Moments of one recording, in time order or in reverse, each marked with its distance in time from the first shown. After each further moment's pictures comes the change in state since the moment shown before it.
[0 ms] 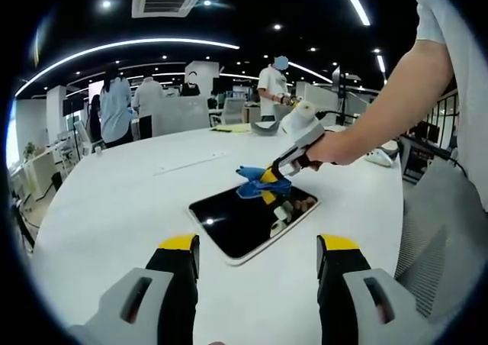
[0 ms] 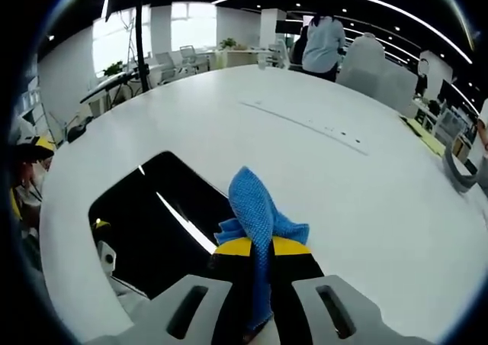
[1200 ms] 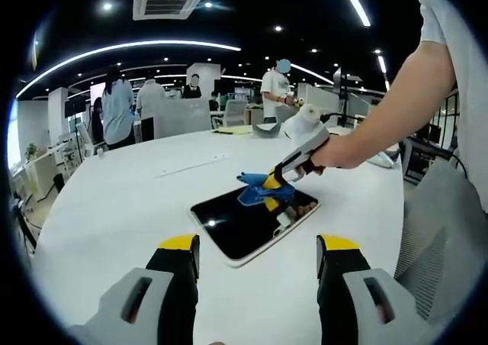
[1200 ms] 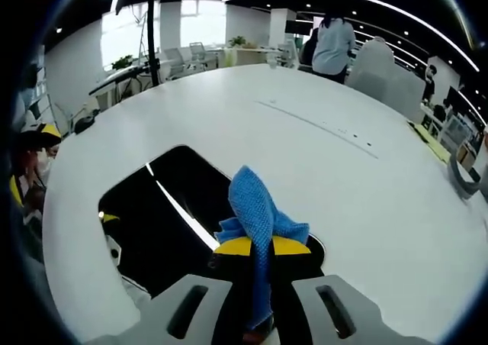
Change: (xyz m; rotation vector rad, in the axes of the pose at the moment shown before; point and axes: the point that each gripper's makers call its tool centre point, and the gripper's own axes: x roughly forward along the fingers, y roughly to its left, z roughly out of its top) left arm -0.002 -0.002 0.004 0.003 -0.013 0.010; right arm -0.007 0.017 -0.006 -0.033 0.004 0.028
